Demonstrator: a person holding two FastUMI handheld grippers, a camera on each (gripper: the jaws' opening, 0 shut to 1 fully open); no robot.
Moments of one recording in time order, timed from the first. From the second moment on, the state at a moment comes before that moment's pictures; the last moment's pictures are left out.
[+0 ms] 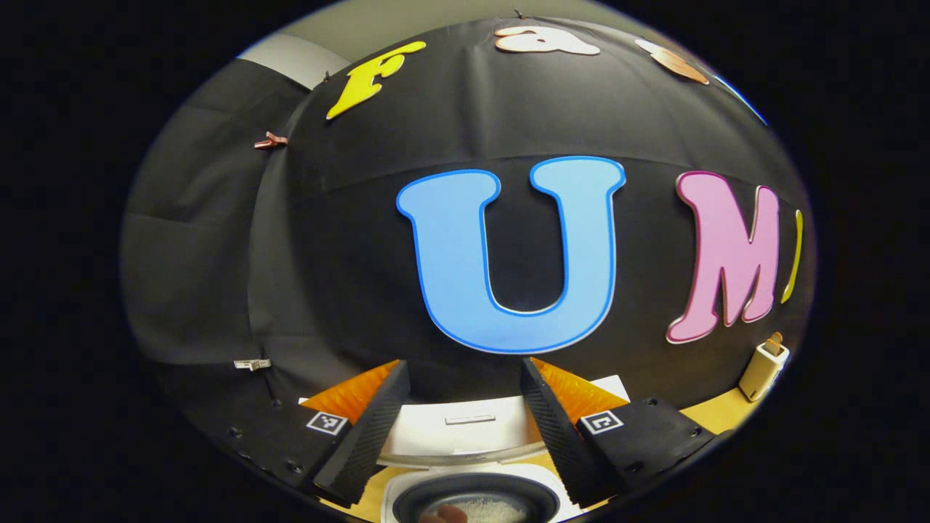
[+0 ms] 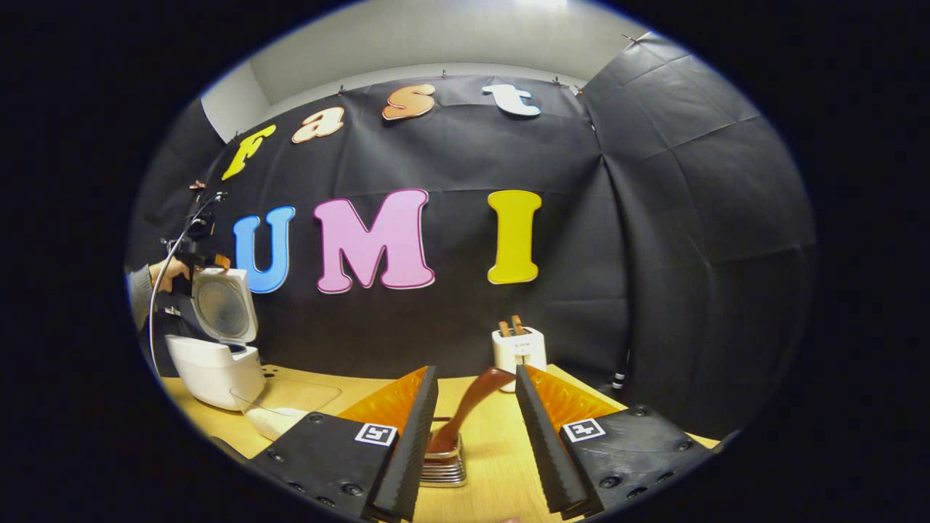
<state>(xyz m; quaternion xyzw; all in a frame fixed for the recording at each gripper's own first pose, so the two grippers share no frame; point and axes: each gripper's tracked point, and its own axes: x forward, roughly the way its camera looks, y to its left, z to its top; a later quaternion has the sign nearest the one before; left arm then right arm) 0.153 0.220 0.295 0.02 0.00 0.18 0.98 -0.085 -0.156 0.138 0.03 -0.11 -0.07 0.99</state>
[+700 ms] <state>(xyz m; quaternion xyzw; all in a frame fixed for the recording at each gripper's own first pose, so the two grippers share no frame) 0.063 0.166 0.190 0.01 0.02 0.15 0.99 -0.096 -0.142 0.153 -0.02 -0.13 -0.05 0.99</state>
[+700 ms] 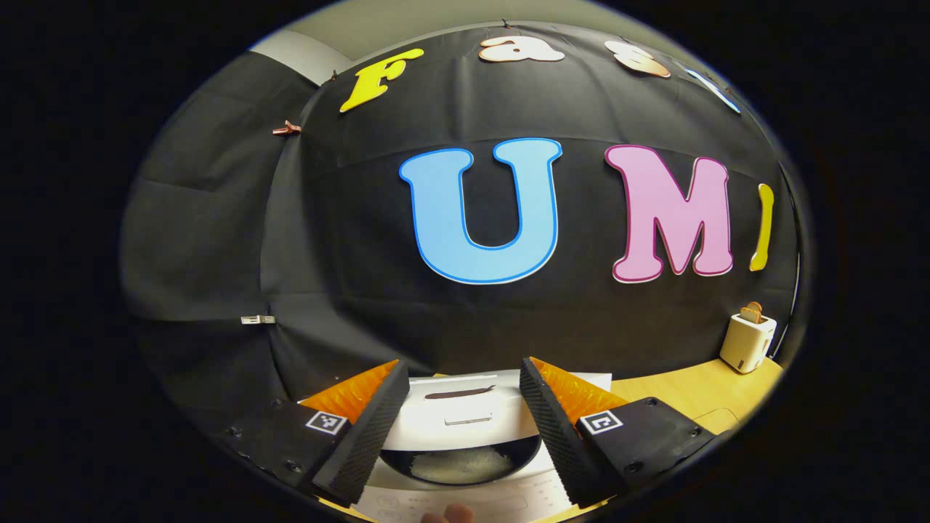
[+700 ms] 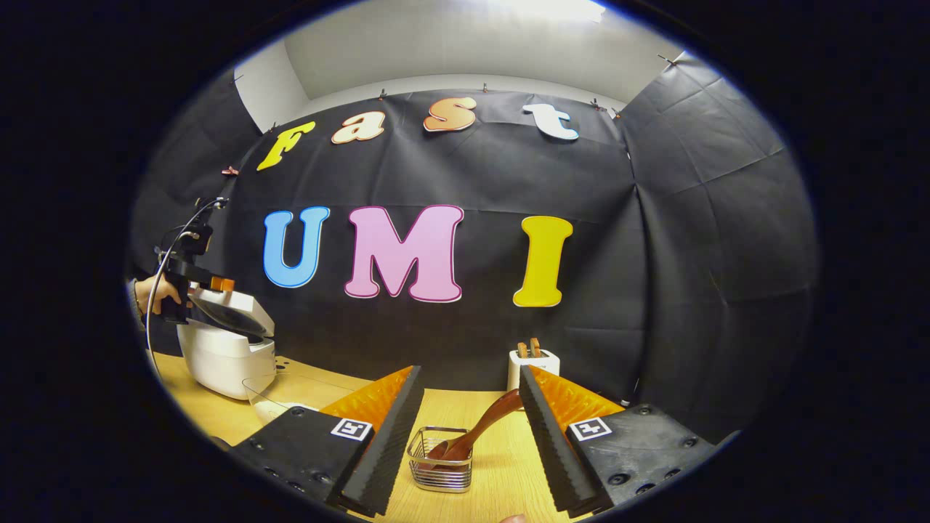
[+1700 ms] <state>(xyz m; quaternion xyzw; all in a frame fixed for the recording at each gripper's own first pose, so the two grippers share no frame) 0.051 0.151 0.099 0.00 0.14 0.13 0.98 -0.097 -0.151 0.155 0.00 -0.13 -0.05 0.99</state>
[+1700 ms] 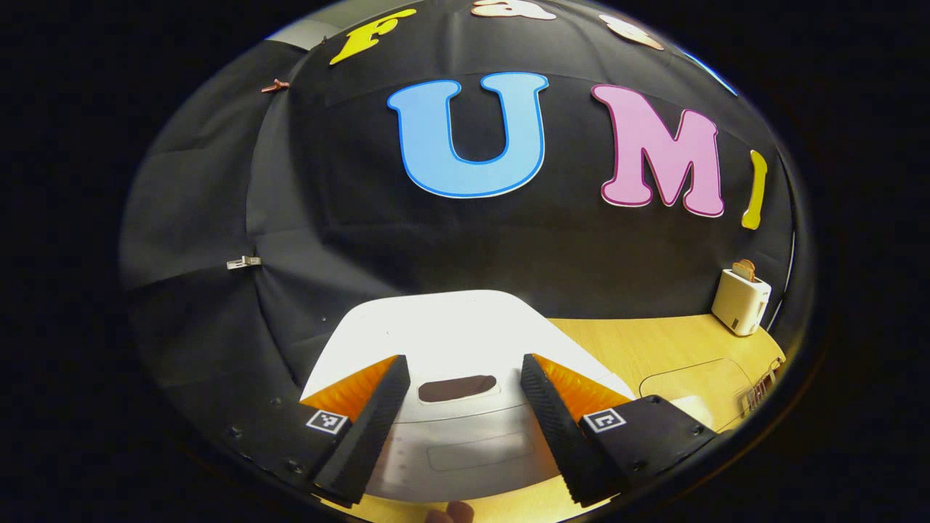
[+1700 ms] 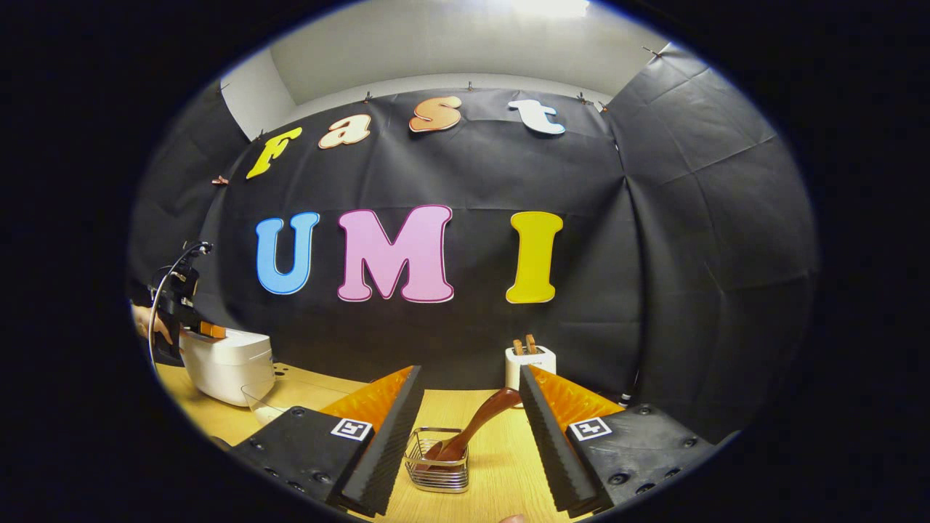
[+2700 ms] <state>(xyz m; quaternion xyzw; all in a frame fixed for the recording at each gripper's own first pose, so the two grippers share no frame) -0.056 0.006 0.119 -0.02 -0.11 -0.02 0.99 -0.081 -0.074 0.129 -0.03 -0.13 0.03 0.99</state>
